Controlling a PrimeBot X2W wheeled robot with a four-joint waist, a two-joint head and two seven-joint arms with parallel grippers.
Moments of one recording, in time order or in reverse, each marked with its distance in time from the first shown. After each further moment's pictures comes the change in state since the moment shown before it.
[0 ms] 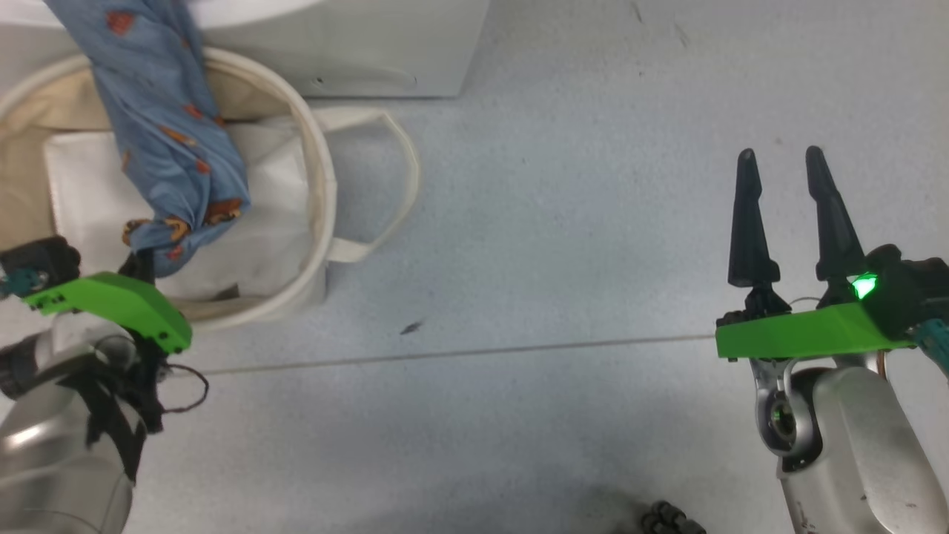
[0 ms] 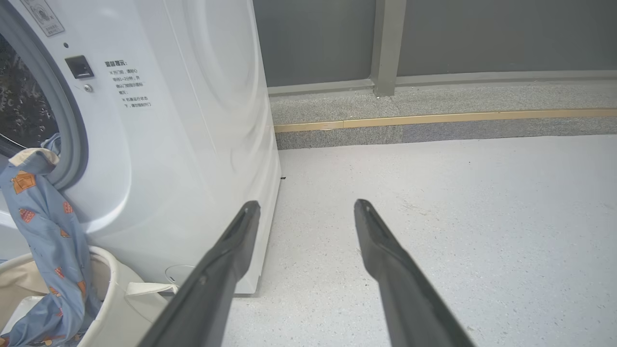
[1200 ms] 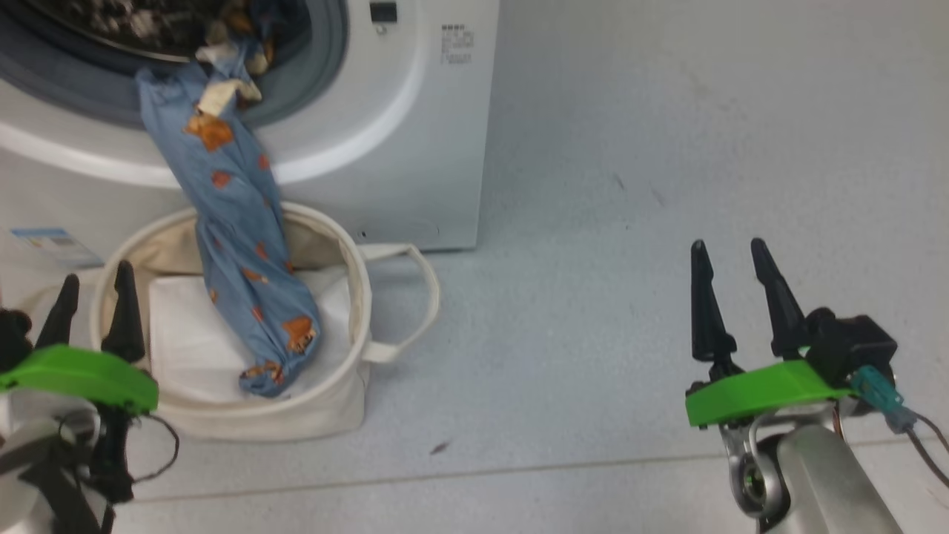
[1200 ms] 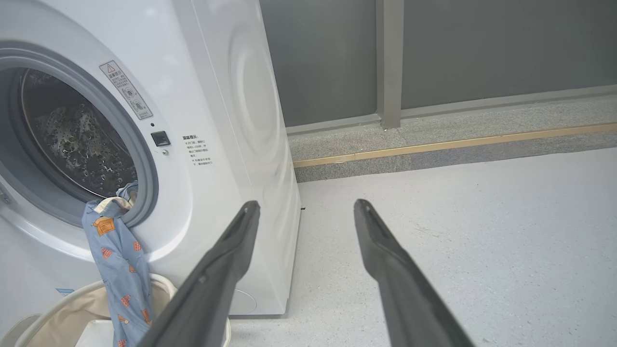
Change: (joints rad) left arm 0.322 0.095 0.211 -0.459 0.110 0.000 -0.082; right arm 0.085 0.013 0.050 0.123 0.025 0.000 0.000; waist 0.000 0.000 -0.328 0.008
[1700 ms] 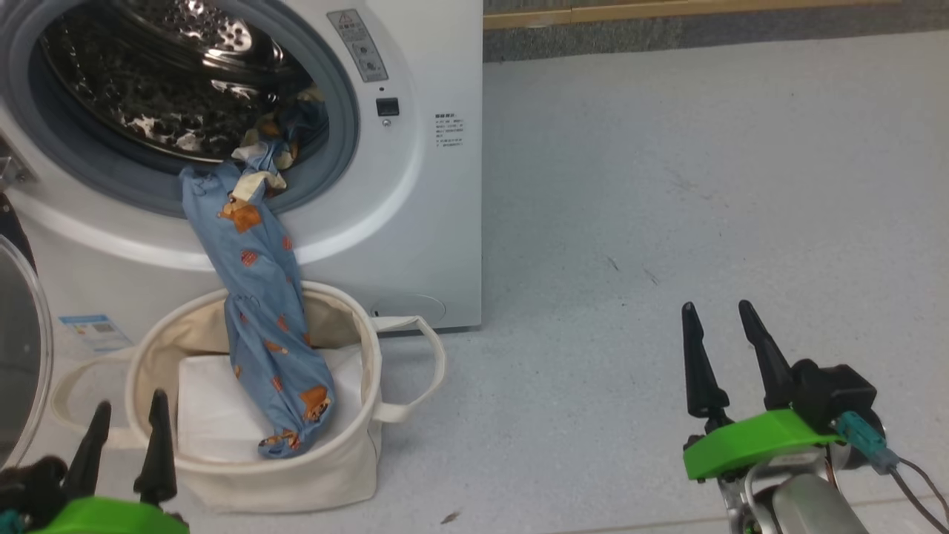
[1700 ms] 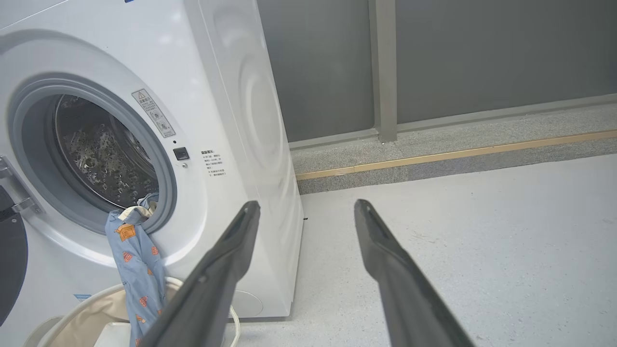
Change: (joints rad) left arm 0.458 -0.018 0.080 -0.446 0.073 0.090 0.019; right arm 0.092 -0.014 0.025 0.033 0.010 0.000 0.000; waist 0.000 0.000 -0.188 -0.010
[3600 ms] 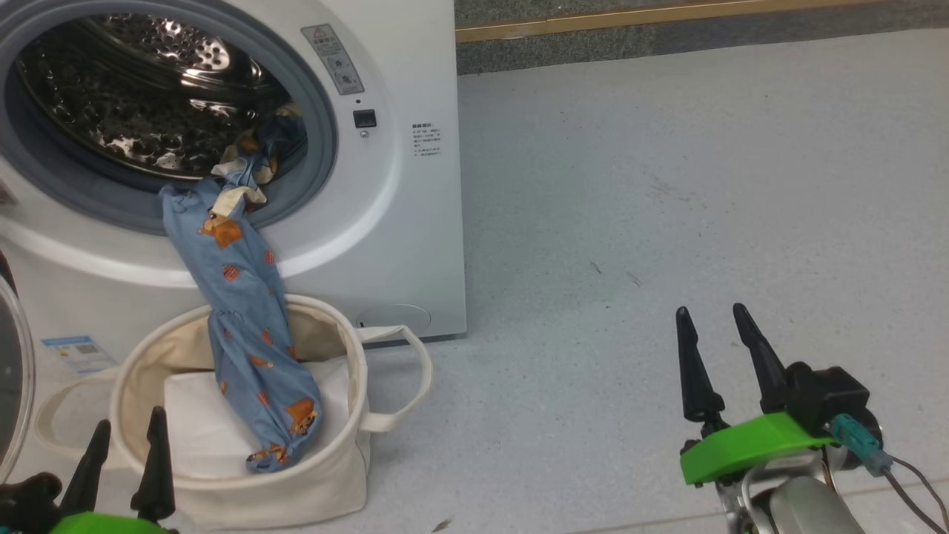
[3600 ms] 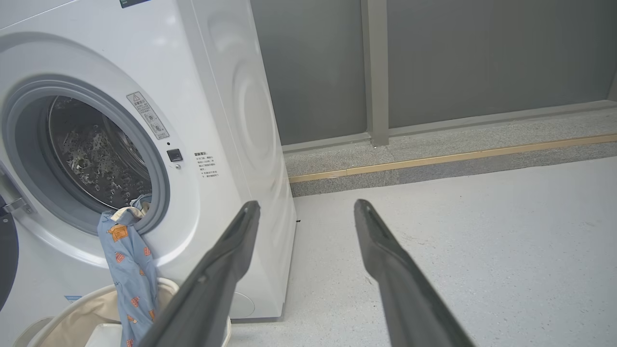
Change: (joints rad) left arm 0.108 0.015 0.005 -0.126 -0.053 0.045 0.053; right arm 0.009 -0.009 0.018 0.000 -0.011 0.000 0.000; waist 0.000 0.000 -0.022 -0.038
